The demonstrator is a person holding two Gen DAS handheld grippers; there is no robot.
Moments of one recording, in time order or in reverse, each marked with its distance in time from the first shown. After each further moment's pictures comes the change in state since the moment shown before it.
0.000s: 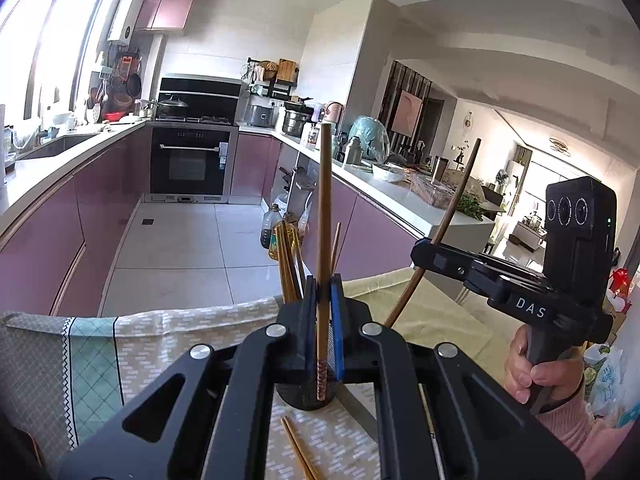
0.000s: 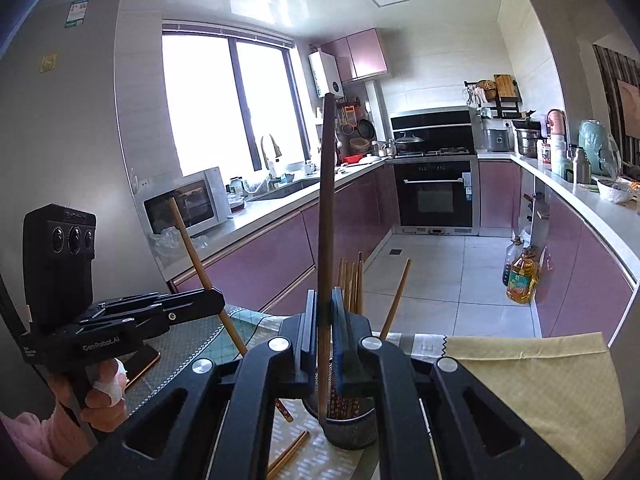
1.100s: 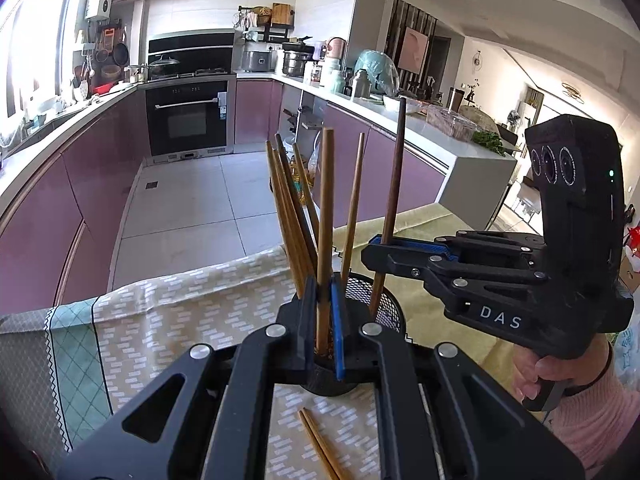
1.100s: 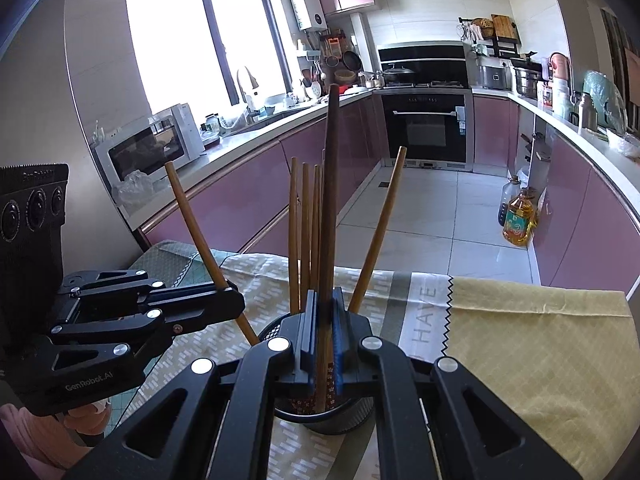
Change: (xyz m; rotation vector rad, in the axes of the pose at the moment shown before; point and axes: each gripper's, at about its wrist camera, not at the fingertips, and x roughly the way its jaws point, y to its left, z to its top) left arm 0.090 0.004 -0.021 0.065 0.241 0.047; right arm 0.091 -0.022 -0.037 0.045 0.259 -0.042
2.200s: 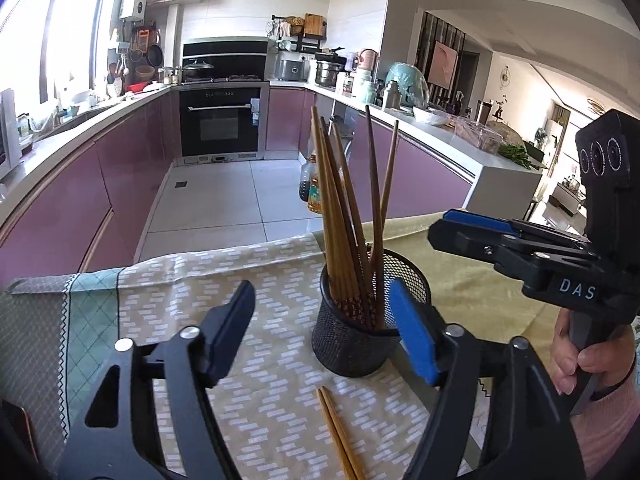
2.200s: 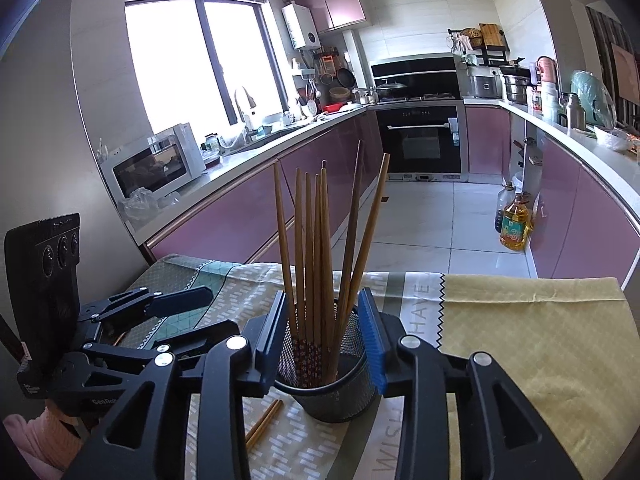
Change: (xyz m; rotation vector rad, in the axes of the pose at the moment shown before) left arm -0.006 0.013 -0.026 -0.055 -0.063 0.124; right arm -0.032 -0.002 -0.018 0.029 -0.078 0.003
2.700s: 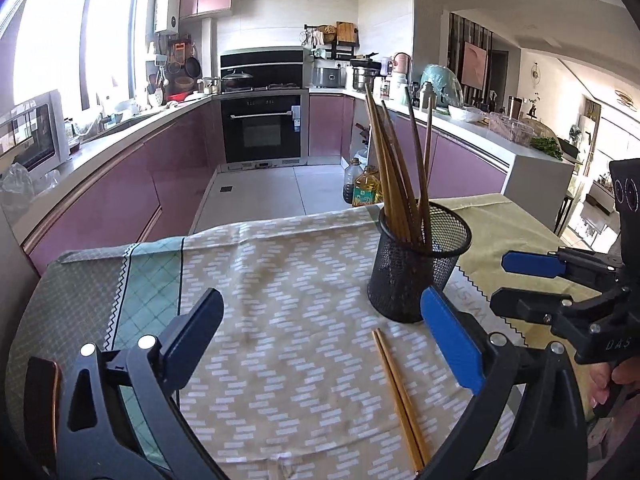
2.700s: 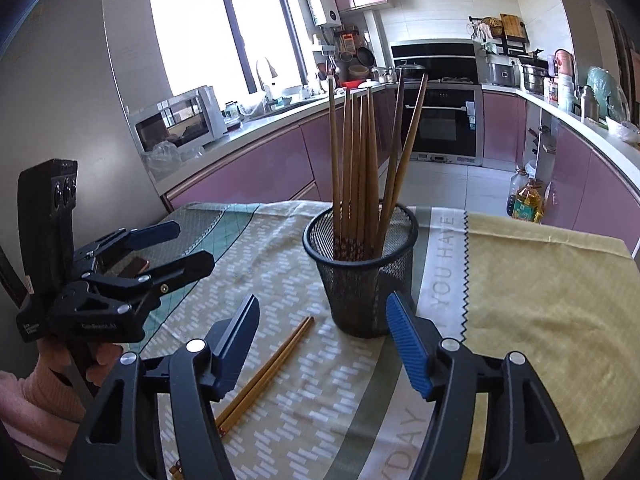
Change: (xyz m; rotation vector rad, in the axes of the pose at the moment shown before) left arm -0.039 0.013 -0.055 0.005 -0.020 0.160; right arm -0.010 0.030 -0.070 -0.054 0.101 0.040
